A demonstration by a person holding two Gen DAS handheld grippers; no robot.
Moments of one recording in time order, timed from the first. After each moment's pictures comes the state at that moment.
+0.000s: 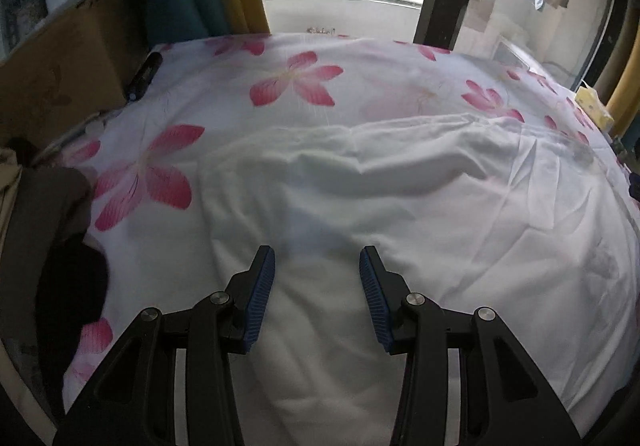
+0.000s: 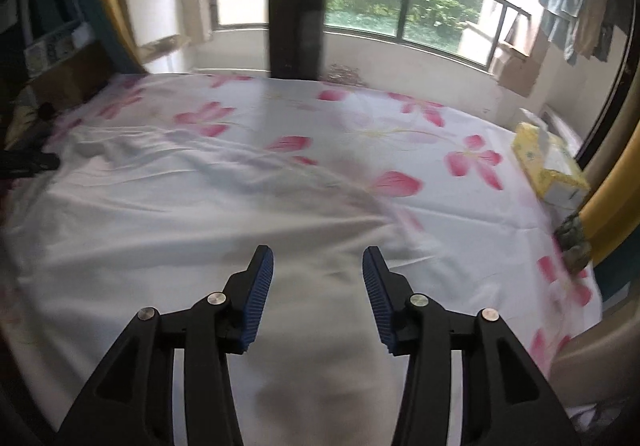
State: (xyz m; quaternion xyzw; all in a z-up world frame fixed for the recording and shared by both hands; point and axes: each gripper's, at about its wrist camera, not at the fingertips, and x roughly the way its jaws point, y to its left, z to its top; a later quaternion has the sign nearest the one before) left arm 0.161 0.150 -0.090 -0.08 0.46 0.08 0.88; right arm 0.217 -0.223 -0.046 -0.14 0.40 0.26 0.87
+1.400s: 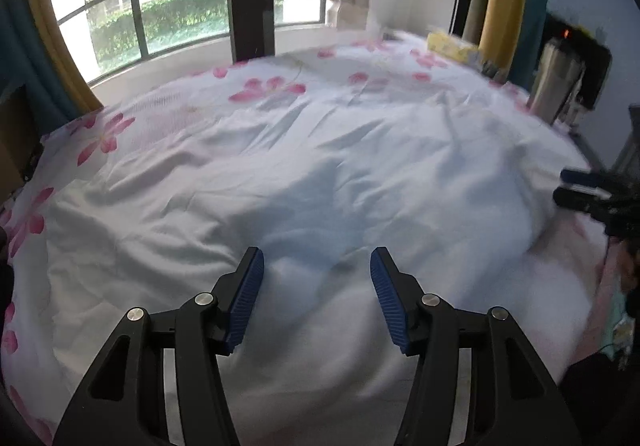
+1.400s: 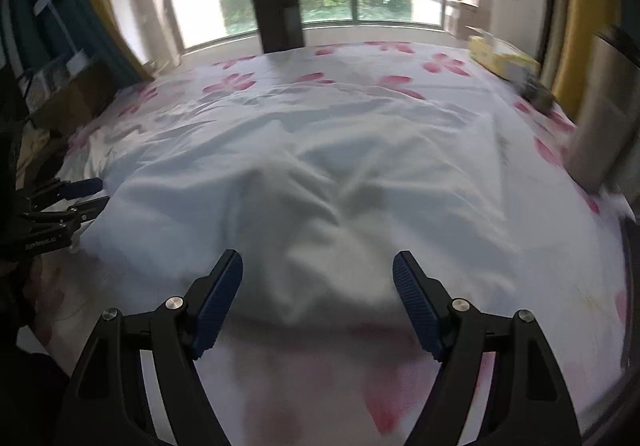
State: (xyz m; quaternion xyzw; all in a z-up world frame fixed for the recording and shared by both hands) left arm 0.112 -0.038 -0.068 0.01 0.39 -0.09 0.92; right arm 0.080 -0.259 -0.070 -0.03 0.43 0.17 0.89
